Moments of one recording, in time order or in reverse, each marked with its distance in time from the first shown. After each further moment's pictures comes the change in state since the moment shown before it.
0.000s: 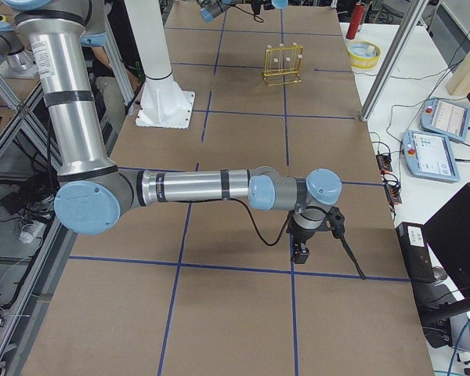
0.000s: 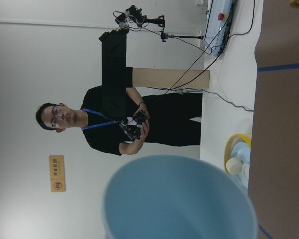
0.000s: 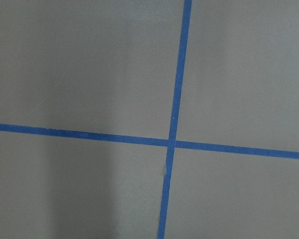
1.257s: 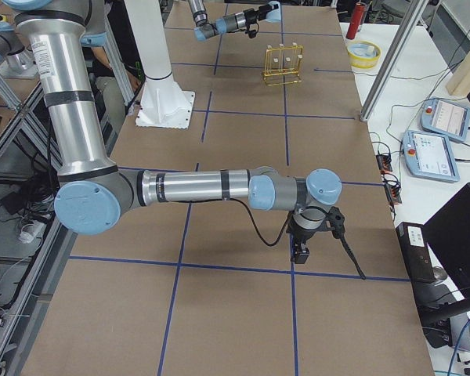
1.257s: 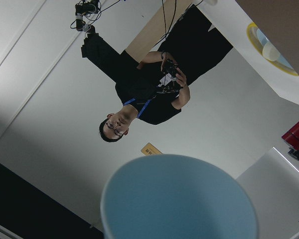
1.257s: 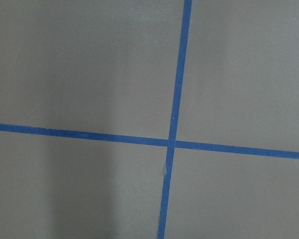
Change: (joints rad) left arm 0.256 -0.183 0.245 0.002 0.484 0.460; right arm 0.000 0.000 0.000 0.000 0.000 0.000
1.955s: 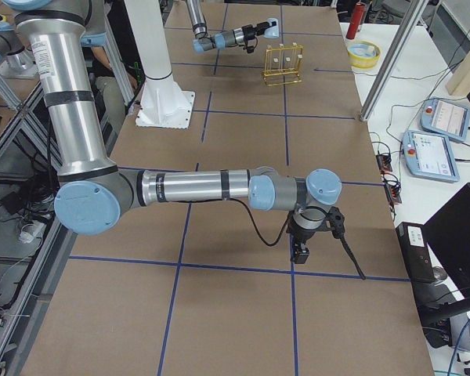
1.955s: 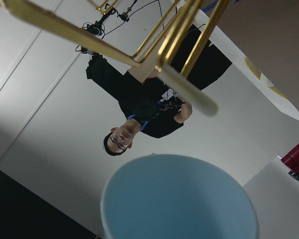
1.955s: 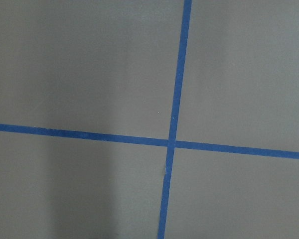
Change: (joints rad) left arm 0.032 -0.108 0.126 -0.004 0.007 -0.008; right arm 0.000 0.000 0.000 0.000 0.000 0.000
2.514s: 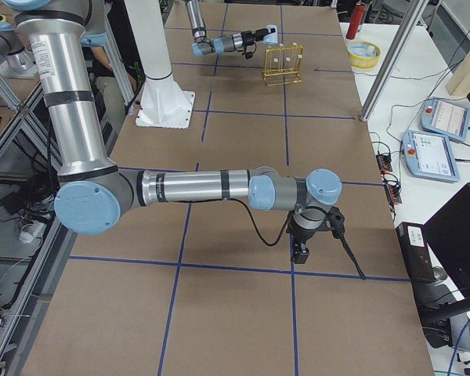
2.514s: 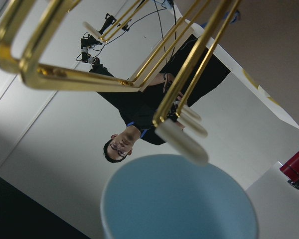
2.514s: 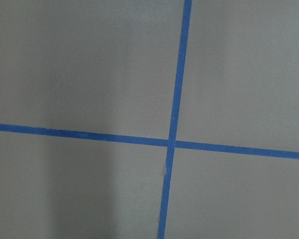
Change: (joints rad) left arm 0.024 -0.043 0.056 0.000 -0.001 -0.001; right arm 0.000 0.000 0.000 0.000 0.000 0.000
